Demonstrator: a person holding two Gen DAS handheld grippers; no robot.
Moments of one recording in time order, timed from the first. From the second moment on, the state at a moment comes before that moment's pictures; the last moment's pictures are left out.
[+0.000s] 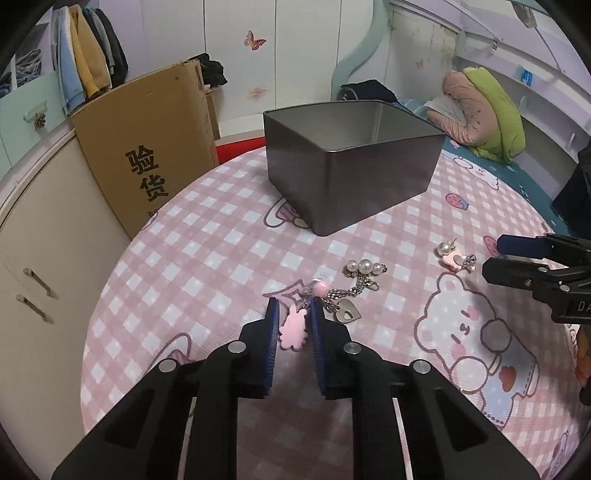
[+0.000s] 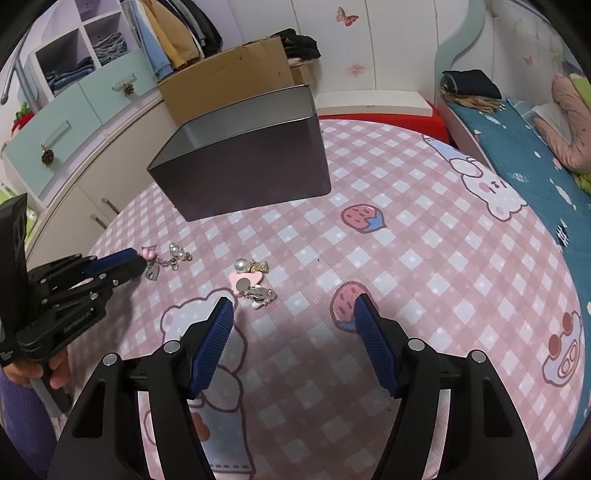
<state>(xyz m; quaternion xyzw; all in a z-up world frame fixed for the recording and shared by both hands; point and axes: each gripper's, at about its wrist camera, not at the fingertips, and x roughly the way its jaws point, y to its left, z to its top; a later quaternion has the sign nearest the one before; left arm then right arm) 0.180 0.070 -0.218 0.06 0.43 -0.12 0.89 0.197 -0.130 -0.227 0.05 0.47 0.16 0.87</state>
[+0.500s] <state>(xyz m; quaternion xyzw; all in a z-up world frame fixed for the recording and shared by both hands) 0.140 0.094 -0.183 -0.02 0.39 -0.13 0.91 0.197 -0.109 -0.227 0.01 0.46 0.19 0.87</state>
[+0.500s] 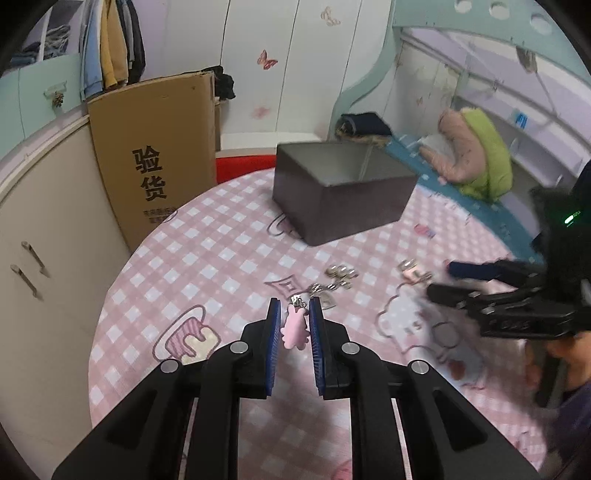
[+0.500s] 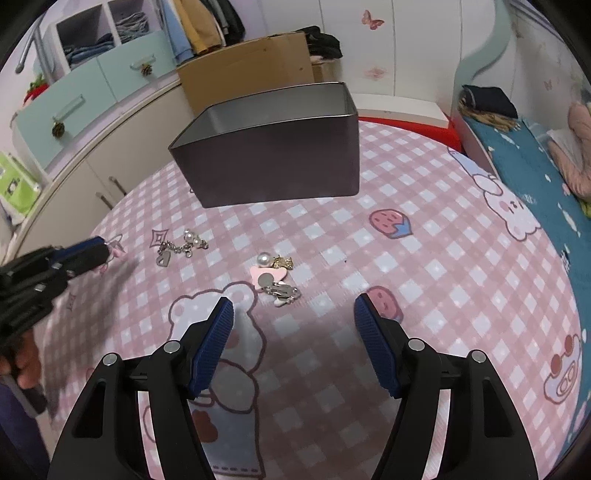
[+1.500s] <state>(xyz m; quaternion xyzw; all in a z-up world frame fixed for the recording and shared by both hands) 0.142 0.063 -0.155 -0.03 0.38 -0.17 0.91 0.192 -0.117 -0.208 -0.04 0.44 0.18 0.88</state>
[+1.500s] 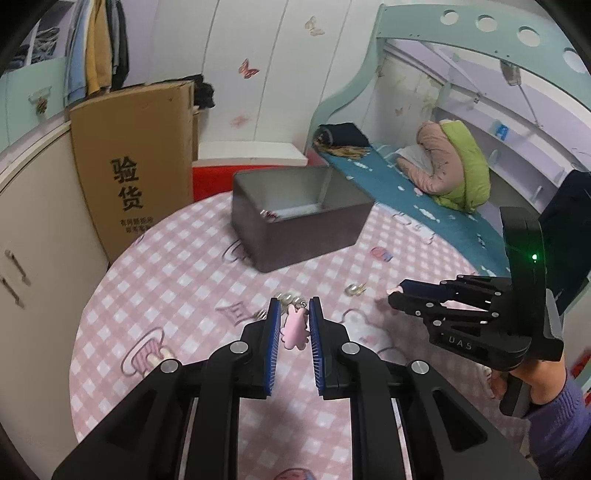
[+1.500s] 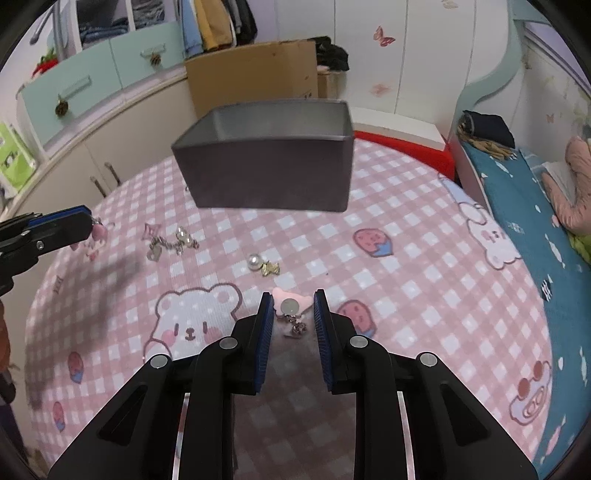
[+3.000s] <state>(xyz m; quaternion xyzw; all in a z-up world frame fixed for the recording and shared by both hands) 0.293 0.022 -0.155 -0.02 0.43 -0.16 0.89 0.320 -0.090 -0.173 0.05 0.43 0.21 0.88</state>
